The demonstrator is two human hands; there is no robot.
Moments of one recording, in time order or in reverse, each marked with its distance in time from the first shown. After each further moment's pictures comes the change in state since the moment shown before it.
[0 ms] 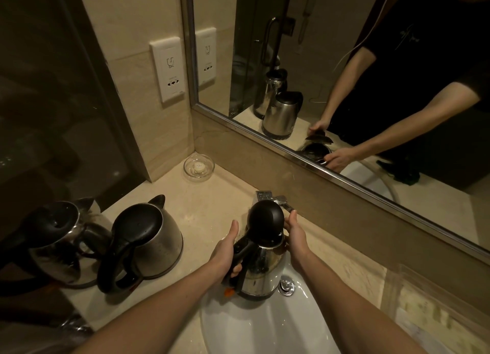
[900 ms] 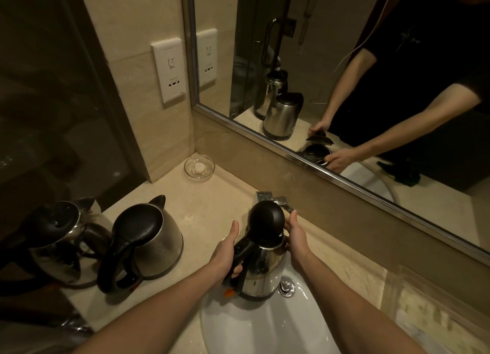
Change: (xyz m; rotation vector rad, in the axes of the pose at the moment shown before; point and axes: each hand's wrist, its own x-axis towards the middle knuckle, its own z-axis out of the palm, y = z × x) left_hand -0.006 0.004 0.003 -0.032 0.015 0.007; right_hand -0.006 -0.004 0.001 0.013 -0.015 -0.021
